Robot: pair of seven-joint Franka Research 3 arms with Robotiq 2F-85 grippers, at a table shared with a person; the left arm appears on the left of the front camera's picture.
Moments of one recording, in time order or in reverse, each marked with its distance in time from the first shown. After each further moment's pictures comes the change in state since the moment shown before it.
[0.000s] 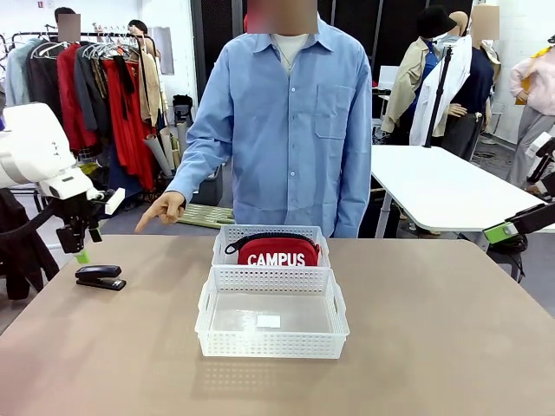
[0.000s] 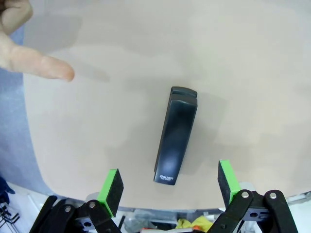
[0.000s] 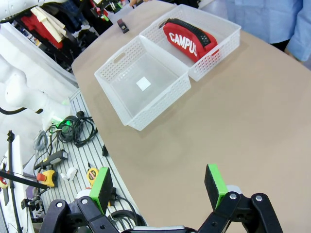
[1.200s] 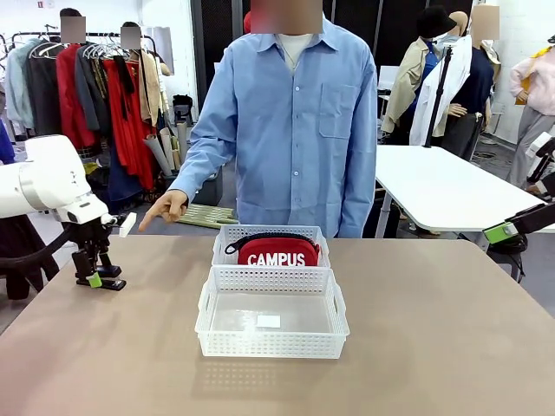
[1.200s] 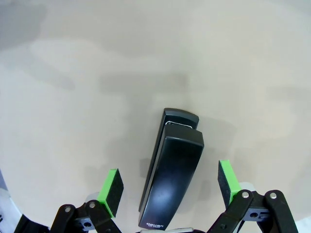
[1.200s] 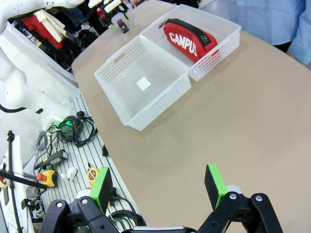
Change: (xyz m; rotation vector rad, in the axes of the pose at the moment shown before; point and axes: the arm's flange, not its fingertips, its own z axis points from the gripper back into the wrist) left arm 0.005 0.002 -0.064 -0.067 -0.003 0.058; right arm 0.000 0.000 0.000 0.000 0.000 0.000
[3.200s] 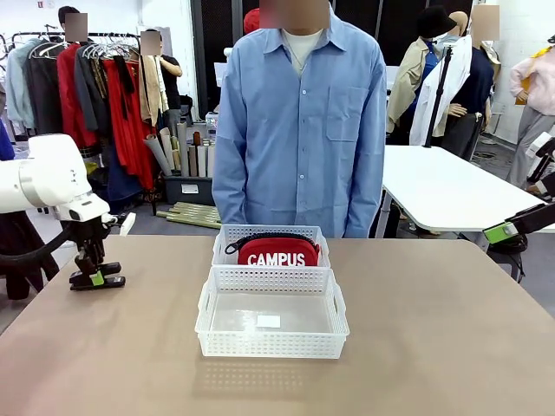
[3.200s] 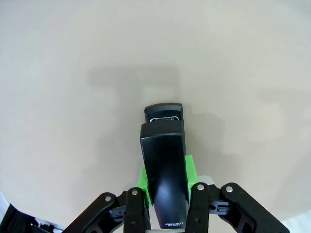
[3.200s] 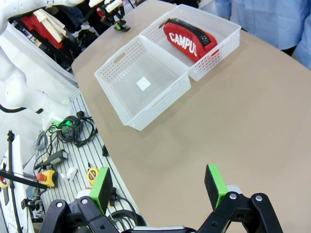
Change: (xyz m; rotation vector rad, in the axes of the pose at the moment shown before) left arm -0.001 0.001 0.004 -0.035 0.034 0.075; right arm 0.000 0.000 0.000 0.000 0.000 0.000
